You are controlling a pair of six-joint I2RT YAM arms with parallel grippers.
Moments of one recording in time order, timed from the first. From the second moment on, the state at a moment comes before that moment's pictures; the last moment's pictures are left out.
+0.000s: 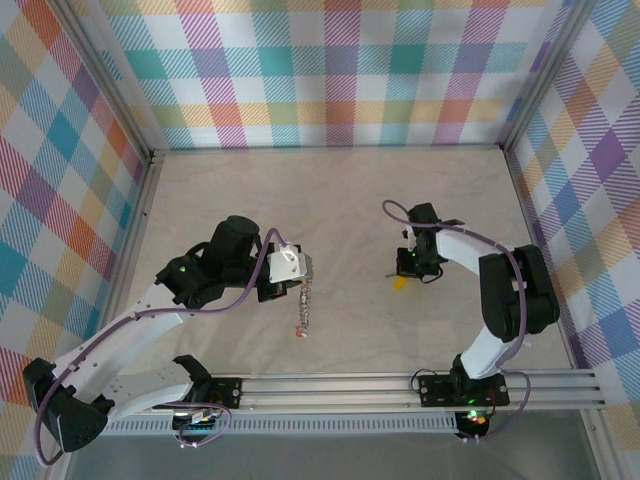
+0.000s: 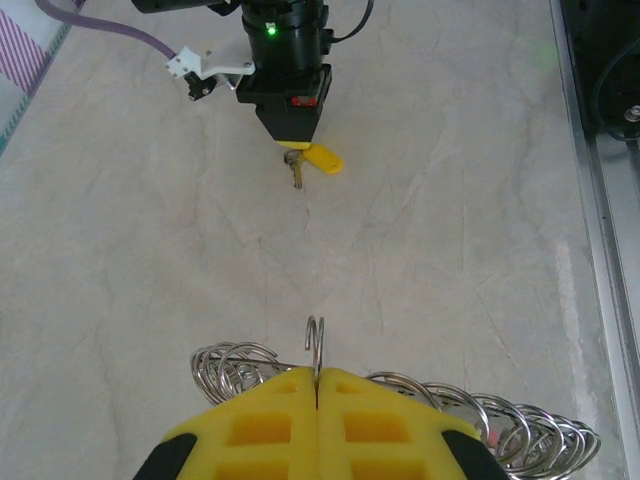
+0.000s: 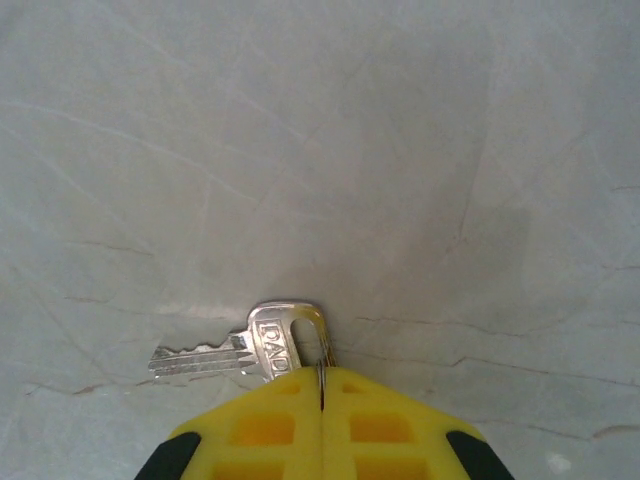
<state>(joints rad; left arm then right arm) -0.70 1.02 0.99 -0.65 0.40 0.65 0.27 1.67 0.95 -0.66 -0.15 0.28</state>
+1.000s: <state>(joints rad) -0.69 1.06 0.99 -0.66 0.40 0.63 0.27 1.67 0.97 -0.72 -0.14 0.22</state>
